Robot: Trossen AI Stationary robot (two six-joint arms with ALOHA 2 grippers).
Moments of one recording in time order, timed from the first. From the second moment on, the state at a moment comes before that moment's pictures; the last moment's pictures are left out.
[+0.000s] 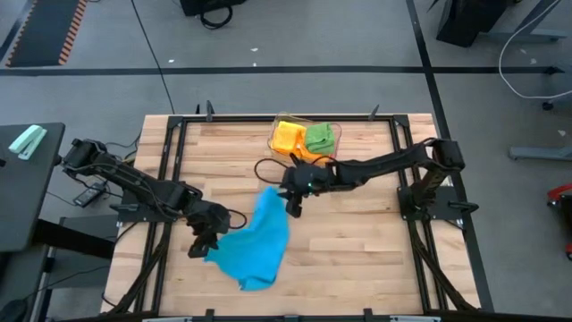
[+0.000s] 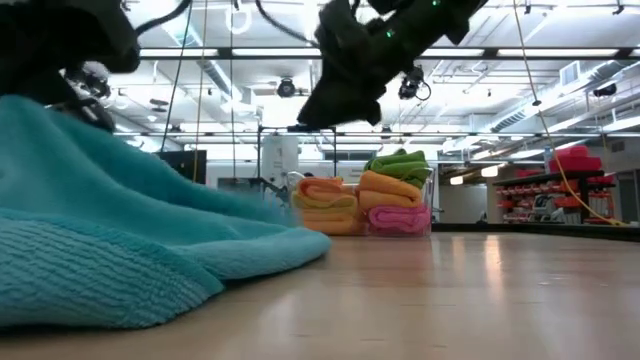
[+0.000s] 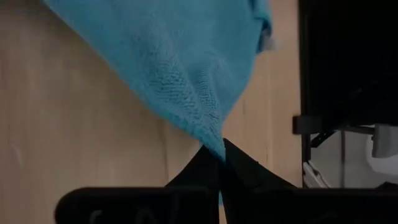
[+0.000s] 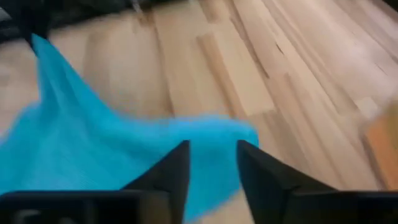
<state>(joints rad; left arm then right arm) -0.37 1.16 0.66 -0.53 0.36 -0.44 0.04 1.72 1.16 -0.11 0.13 0.27</state>
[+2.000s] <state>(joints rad) -0.54 1.15 0.66 -0.53 0.25 -0.61 0.40 2.26 1.50 0.06 0.01 0.18</state>
